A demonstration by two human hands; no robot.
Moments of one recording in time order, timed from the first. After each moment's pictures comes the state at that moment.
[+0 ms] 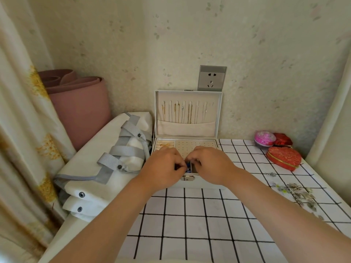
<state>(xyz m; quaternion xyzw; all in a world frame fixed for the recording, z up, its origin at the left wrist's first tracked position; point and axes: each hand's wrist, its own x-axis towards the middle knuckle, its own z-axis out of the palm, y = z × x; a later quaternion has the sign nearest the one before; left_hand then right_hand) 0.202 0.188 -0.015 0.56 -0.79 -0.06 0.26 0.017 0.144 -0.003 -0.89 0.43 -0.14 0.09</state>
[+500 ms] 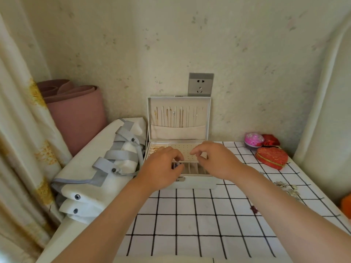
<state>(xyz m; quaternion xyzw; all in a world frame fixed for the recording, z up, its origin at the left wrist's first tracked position) 0.182 0.195 -0.001 0.56 -0.77 -0.07 0.29 -0.024 0.144 0.012 -0.84 0.47 -0.23 0.16</state>
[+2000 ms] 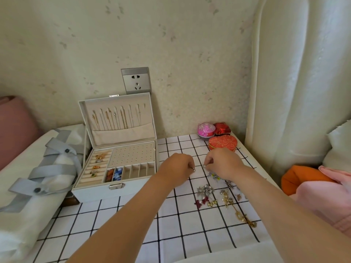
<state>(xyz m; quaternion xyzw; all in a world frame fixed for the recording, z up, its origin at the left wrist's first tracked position) -0.019 0.132 -0.031 0.56 -0.81 -0.13 0.13 -0.205 0.122 -0.033 -0.76 0.62 -0.13 0.13</state>
